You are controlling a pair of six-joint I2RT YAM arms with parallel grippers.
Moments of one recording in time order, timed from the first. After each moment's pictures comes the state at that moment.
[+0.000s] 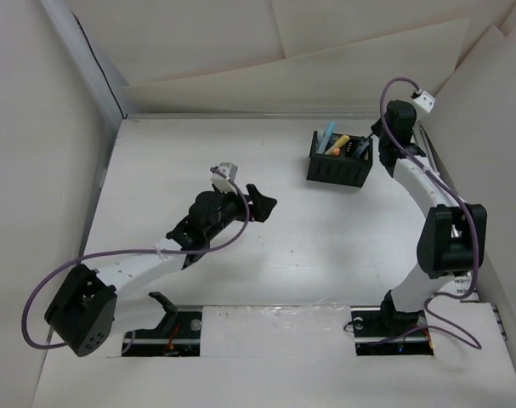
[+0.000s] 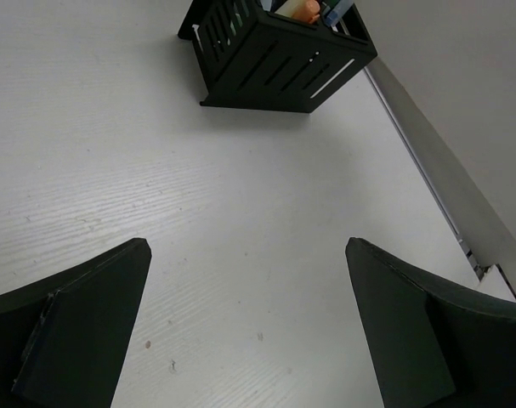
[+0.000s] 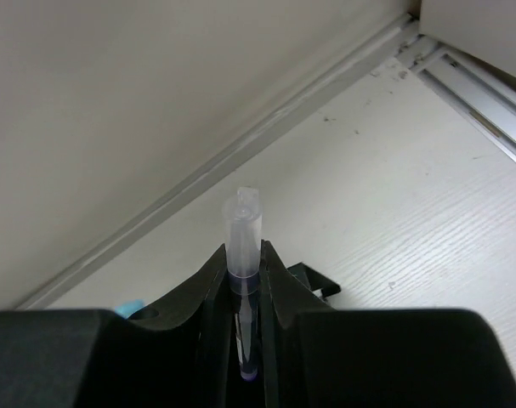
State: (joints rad) left arm -0.69 1.16 0.56 0.42 0.01 -0.59; right arm 0.05 1.62 1.30 0.08 0.37 0.56
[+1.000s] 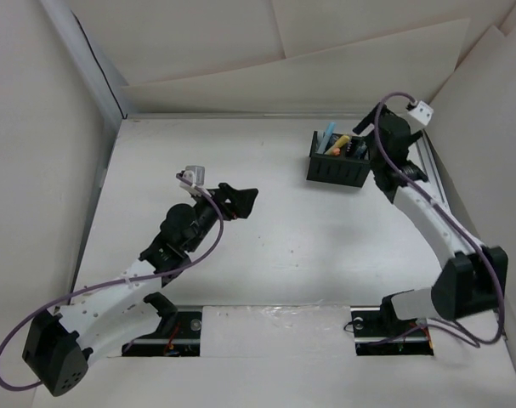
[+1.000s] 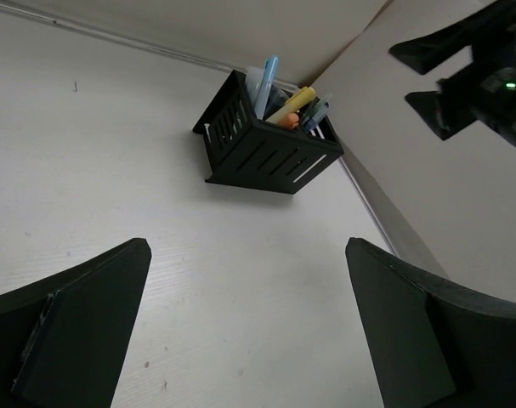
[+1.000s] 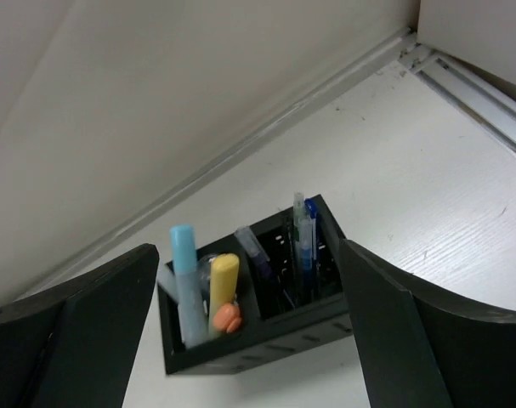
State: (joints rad) left arm -0.69 0.84 0.52 0.34 -0.16 -0.62; right arm 0.23 1.46 1.20 0.01 0.60 0.53
